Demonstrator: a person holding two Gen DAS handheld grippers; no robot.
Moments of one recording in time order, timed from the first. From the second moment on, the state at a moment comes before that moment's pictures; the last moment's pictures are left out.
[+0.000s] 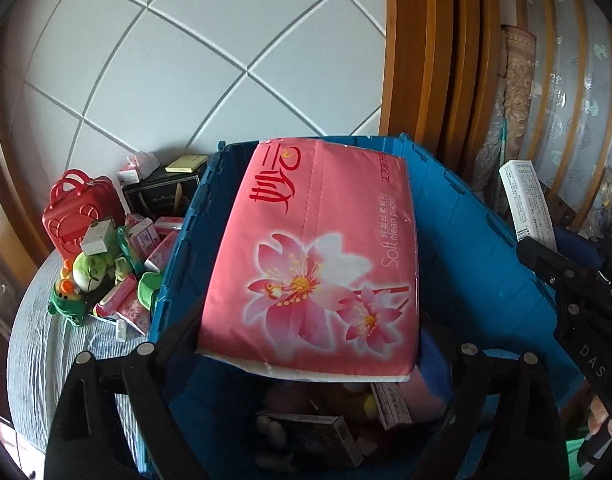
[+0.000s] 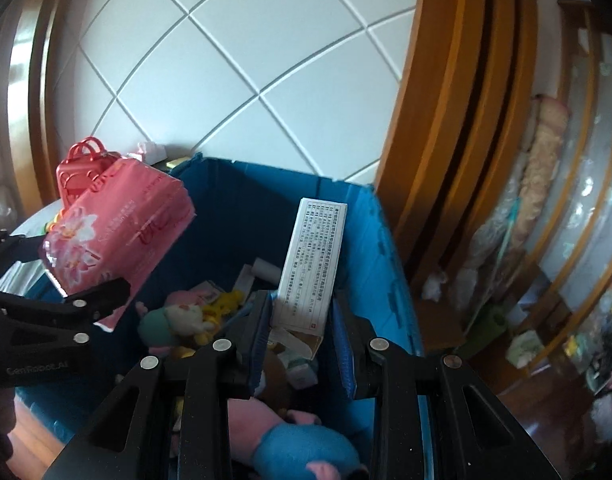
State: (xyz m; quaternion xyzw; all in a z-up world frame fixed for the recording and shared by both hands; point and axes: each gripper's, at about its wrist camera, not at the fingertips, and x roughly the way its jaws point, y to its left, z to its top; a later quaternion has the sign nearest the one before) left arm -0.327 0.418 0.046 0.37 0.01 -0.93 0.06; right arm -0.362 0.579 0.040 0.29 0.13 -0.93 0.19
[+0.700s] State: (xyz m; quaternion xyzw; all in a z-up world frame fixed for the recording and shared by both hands) left arm -0.456 0.414 -0.077 0.60 -0.01 -0.80 0.06; right arm -0.494 0.533 -0.102 0.55 0.17 -0.78 0.24
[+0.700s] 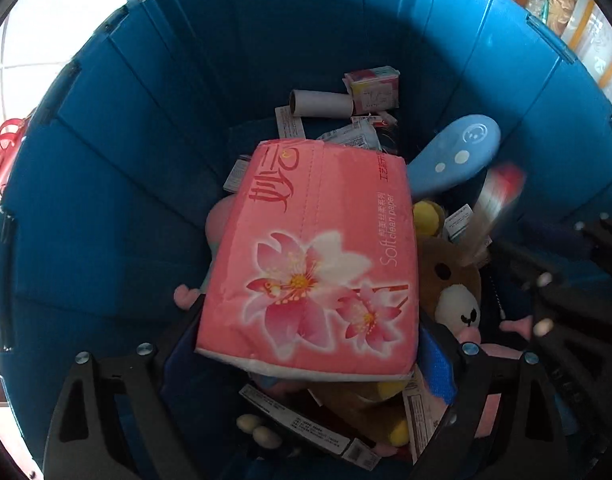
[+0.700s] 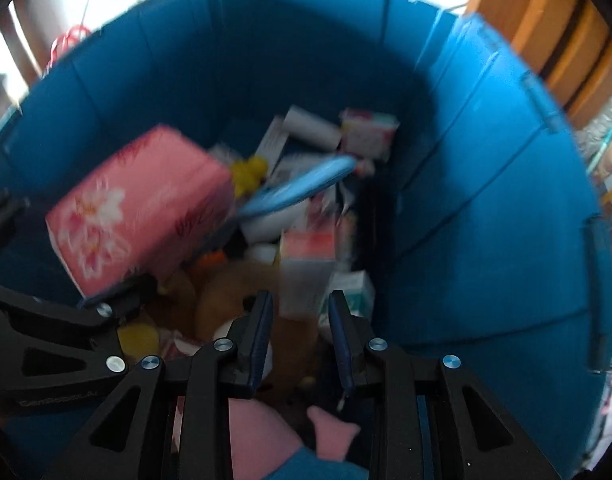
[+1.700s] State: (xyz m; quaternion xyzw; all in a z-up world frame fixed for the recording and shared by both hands) left arm -0.280 0.444 0.029 0.36 0.01 -0.93 0.04; right arm -0.370 0.615 0.007 0.36 0.04 -0.90 0.25
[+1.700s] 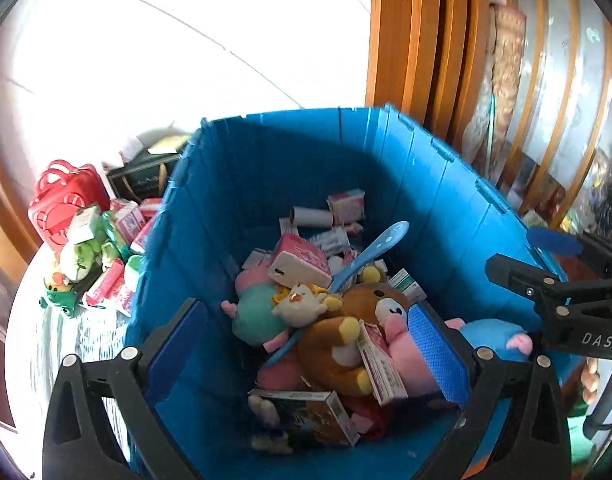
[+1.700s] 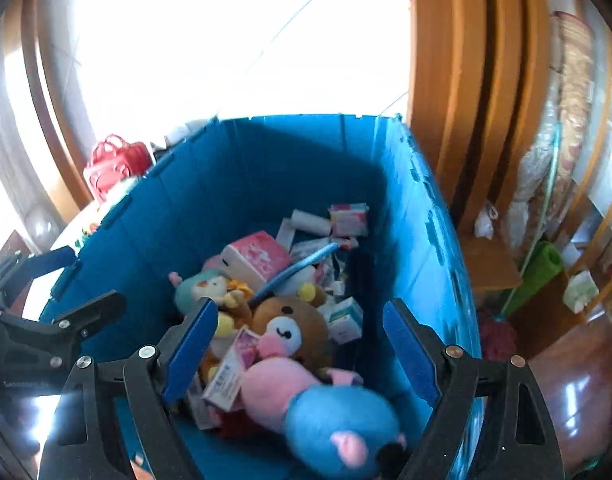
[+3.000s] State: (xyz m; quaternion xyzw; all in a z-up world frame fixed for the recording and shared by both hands) left arm -0.067 0.298 0.049 0.26 0.07 -0.94 0.21; right arm -0.189 0.491 0.017 0.25 -0.01 -0.90 0.34
